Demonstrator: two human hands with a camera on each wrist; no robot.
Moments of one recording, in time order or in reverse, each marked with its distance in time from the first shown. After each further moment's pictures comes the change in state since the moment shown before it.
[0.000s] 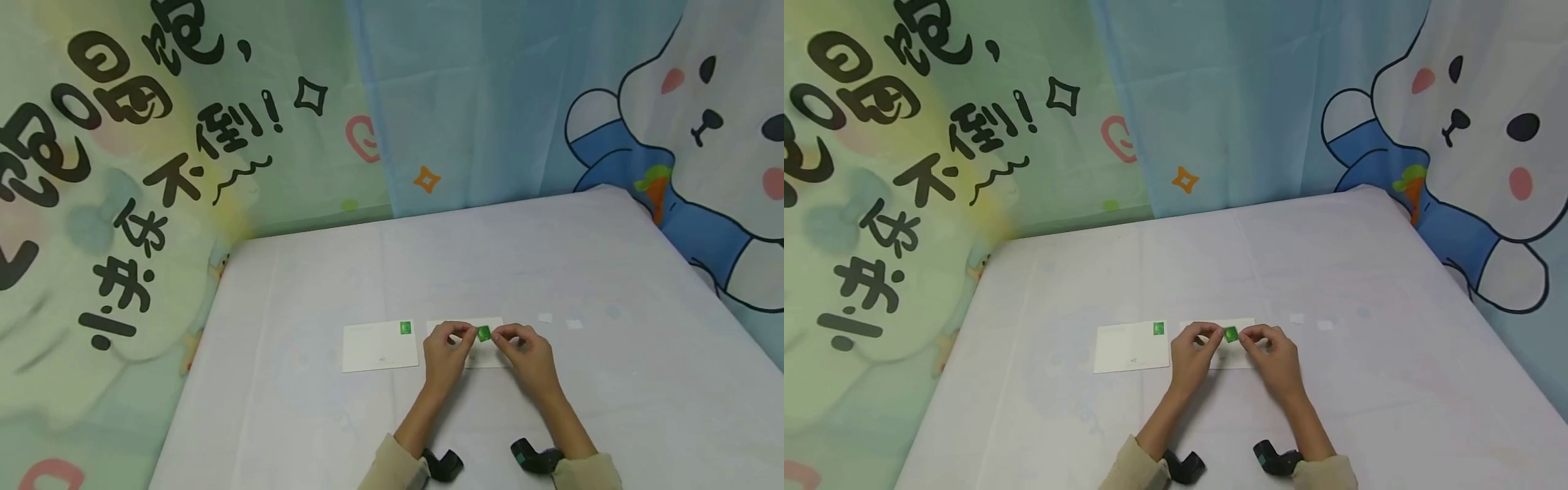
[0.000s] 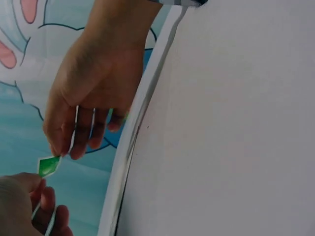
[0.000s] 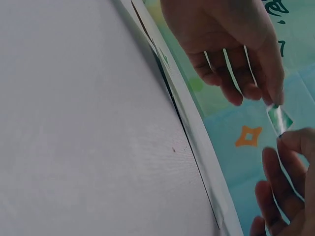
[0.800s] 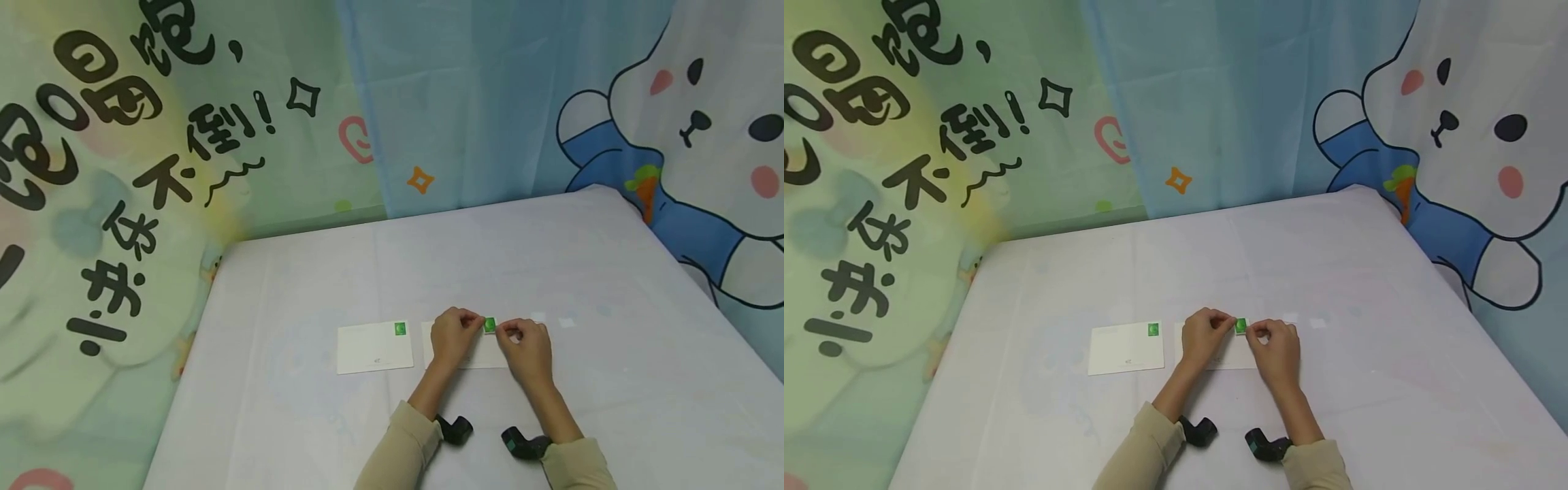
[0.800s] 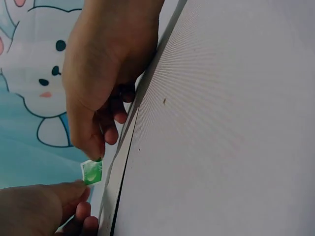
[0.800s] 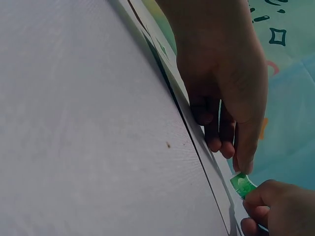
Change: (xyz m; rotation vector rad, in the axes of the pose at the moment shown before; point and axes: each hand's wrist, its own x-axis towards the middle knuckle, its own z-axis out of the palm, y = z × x) left_hand 0.029 -0.015 0.036 0.362 -0.199 -0.163; right_hand 0.015 0.023 0.005 -0.324 0.139 0.083
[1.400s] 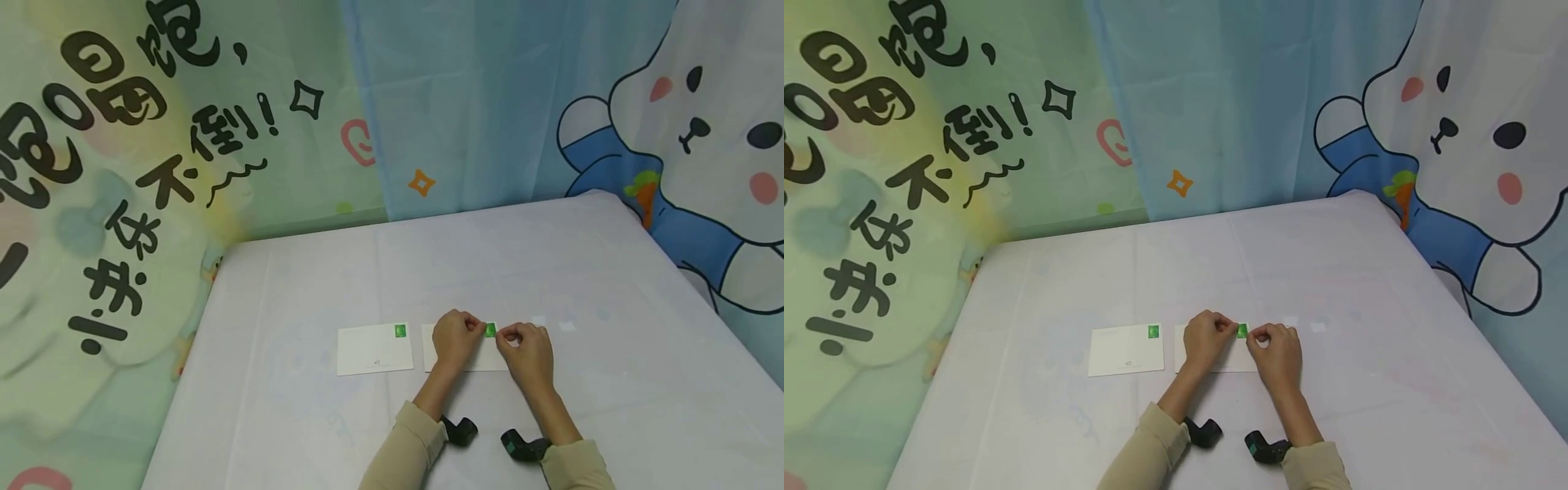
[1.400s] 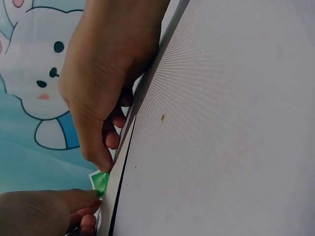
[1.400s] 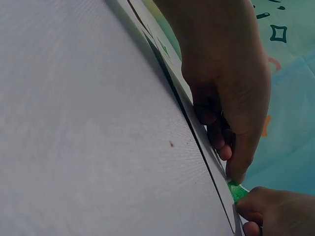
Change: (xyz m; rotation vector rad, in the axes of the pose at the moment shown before) left_hand 0.002 0.004 0.006 0.132 0.013 -0.007; right_hand -0.001 0.005 0.002 -0.075 0.028 -0.054
